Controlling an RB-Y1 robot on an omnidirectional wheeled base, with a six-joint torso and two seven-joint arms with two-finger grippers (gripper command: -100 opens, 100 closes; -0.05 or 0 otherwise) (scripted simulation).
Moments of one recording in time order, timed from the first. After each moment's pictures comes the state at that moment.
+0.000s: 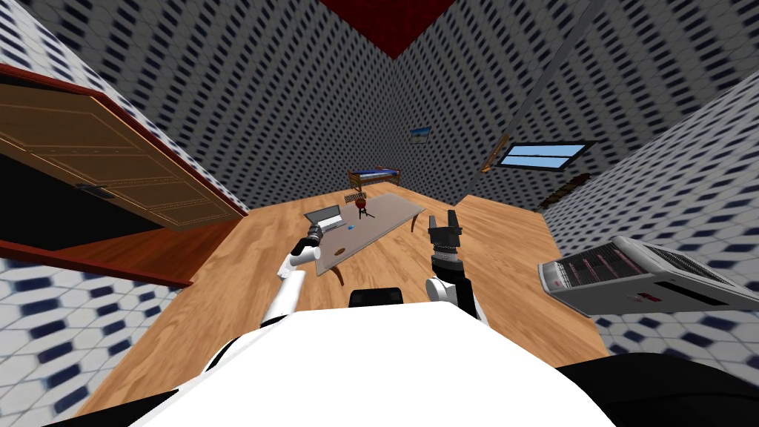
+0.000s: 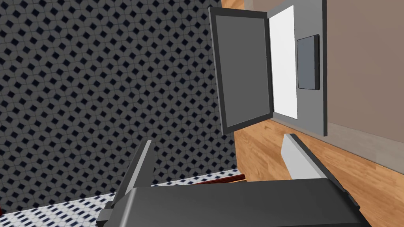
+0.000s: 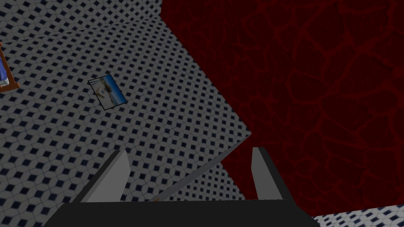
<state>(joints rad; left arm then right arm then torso) -0.15 0.22 0.29 -1.36 0.18 0.16 -0.03 0.54 -0.04 0.07 -2.28 -0.10 -0.48 -0.05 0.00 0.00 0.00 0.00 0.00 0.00</state>
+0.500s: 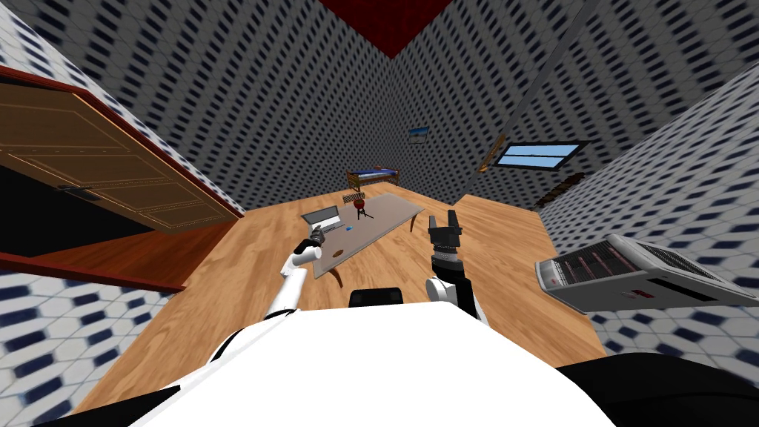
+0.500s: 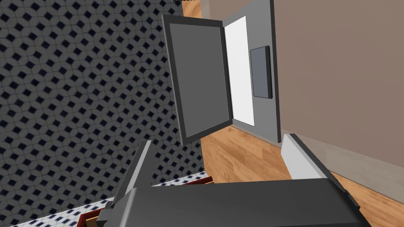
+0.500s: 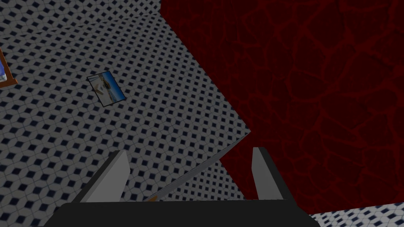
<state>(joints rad) -0.20 0.23 0.30 -1.23 0.21 0.24 -0.02 0.54 -0.04 0.07 -2.28 -0.10 -0.48 -0.05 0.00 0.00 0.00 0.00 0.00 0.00</state>
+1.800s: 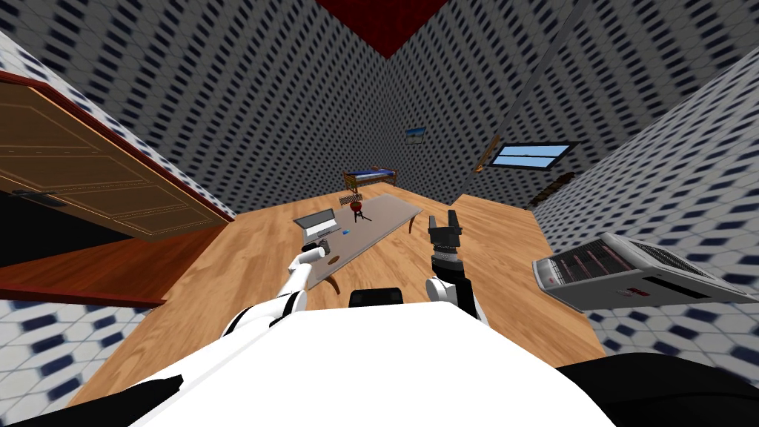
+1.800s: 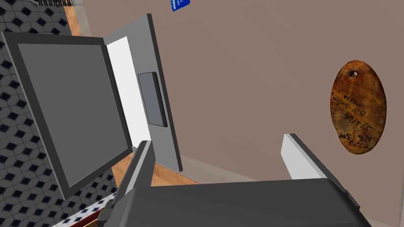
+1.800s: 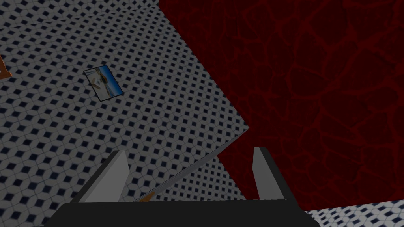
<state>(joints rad) -0.35 0.25 0.34 -0.84 0.25 0.44 0.00 0.54 -0.04 0.07 -2.28 -0.10 -0.48 -0.05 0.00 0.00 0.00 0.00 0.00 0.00</state>
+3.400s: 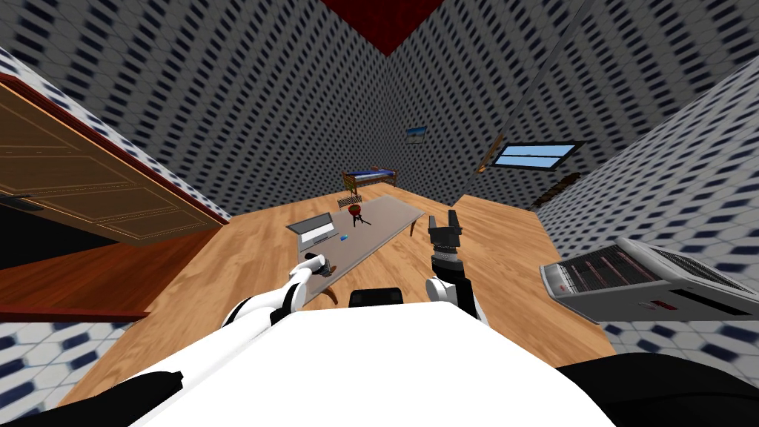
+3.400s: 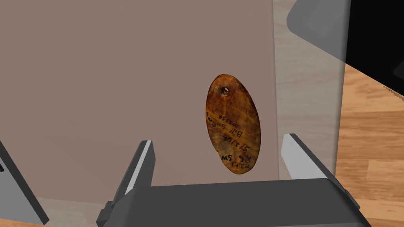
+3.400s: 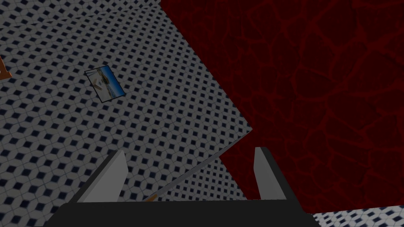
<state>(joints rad) -0.42 0.29 0.35 -0.47 0.26 0.67 0.04 0.54 -0.04 0.07 -2.28 -0.10 -0.48 -0.05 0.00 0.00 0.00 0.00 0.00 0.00</state>
